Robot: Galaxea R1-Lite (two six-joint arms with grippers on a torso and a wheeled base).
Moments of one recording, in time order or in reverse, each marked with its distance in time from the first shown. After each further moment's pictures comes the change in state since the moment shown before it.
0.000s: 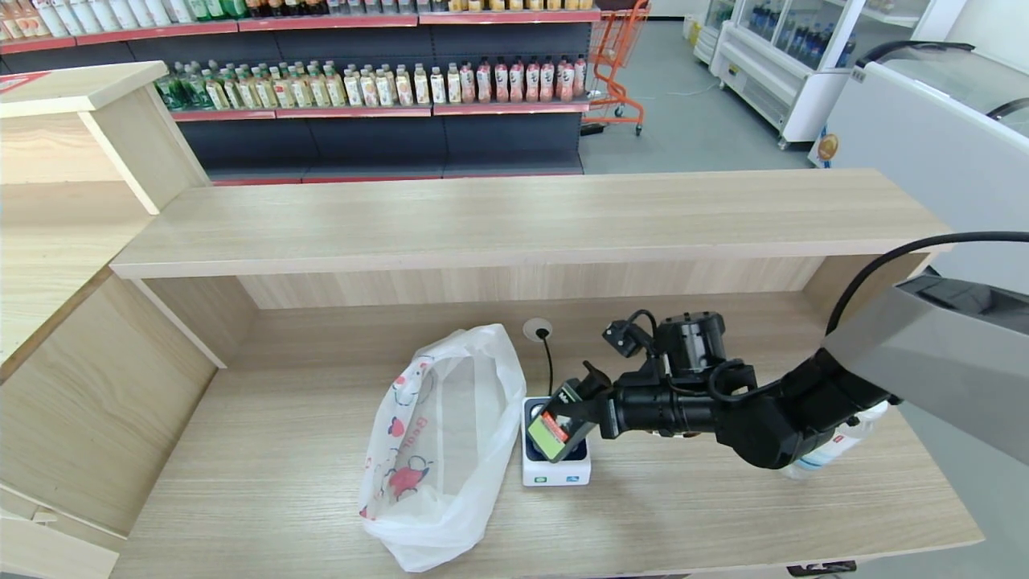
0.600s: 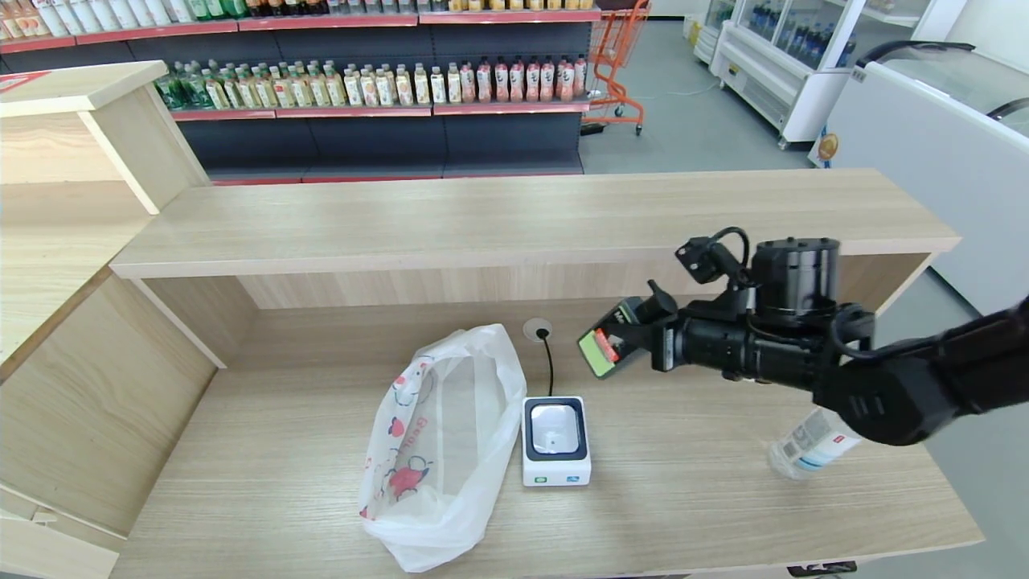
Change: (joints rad) left arm 0.000 0.000 0.000 0.000 0.000 0.000; right arm -0.050 -0.345 0.098 0.004 -0.250 -0.054
